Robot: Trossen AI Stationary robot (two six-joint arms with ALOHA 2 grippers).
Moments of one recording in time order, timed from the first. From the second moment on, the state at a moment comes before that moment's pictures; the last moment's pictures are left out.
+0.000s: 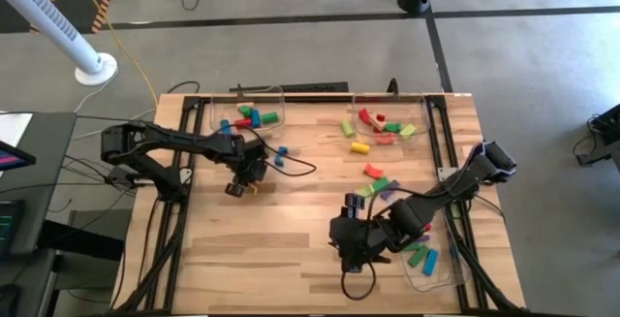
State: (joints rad) left arm 0.26 1.52 0.72 -0.56 0.02 0.60; right arm 0.55 1.74 1.58 -0.81 0.44 0.47
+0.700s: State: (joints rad) left arm 0.00 1.53 0.83 -0.56 0.00 0.50; right arm 0.68 1.74 1.58 -0.86 0.44 0.60
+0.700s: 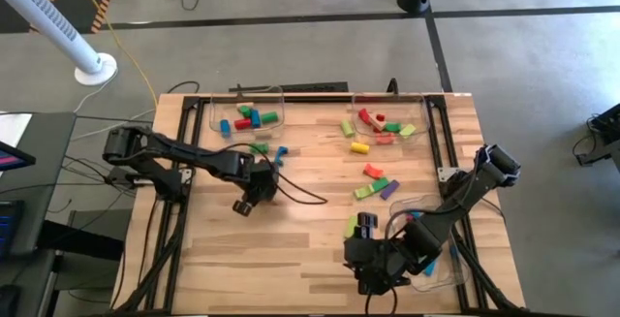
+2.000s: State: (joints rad) left arm -0.20 1.40 1.14 -0.49 -0.27 0.56; right arm 0.68 1.74 1.58 -0.86 0.50 0.60
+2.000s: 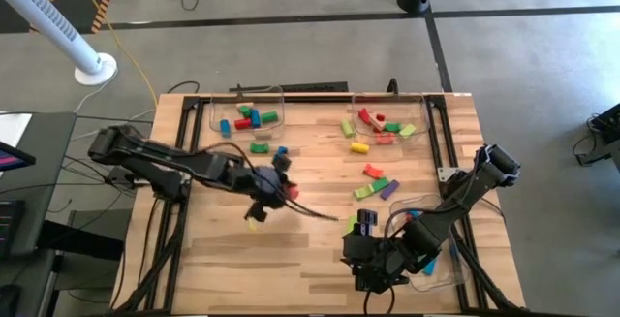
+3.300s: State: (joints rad) left arm 0.81 1.20 0.99 -0.43 -0.14 0.44; right arm 0.67 1.74 1.58 -0.83 0.54 0.63
